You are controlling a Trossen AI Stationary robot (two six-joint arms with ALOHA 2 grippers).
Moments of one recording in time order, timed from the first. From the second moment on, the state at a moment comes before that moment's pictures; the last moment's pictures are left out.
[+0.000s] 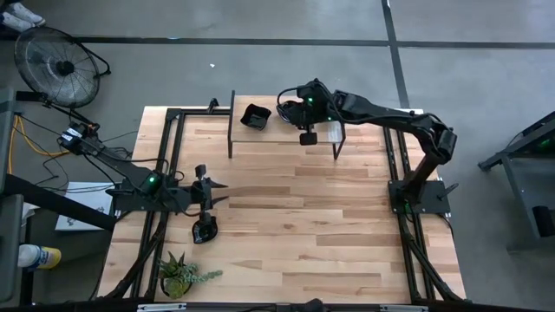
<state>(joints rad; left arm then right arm) -0.52 0.78 0.41 -0.22 -0.69 -0.17 -0.46 1.69 1.47 -0.51 0.00 -0.67</state>
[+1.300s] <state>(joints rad) -0.69 0.94 0.41 -0.61 -0.25 -1.18 -0.18 1.57 1.47 -0.88 0.03 -0.49</state>
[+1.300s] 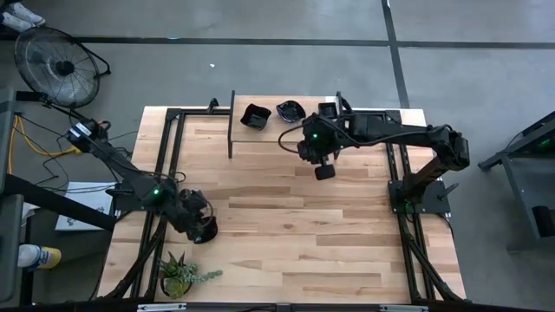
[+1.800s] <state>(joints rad) -0.73 0.94 0.41 -0.68 -0.22 -1.18 -0.14 1.57 1.47 -0.90 0.02 -0.47</state>
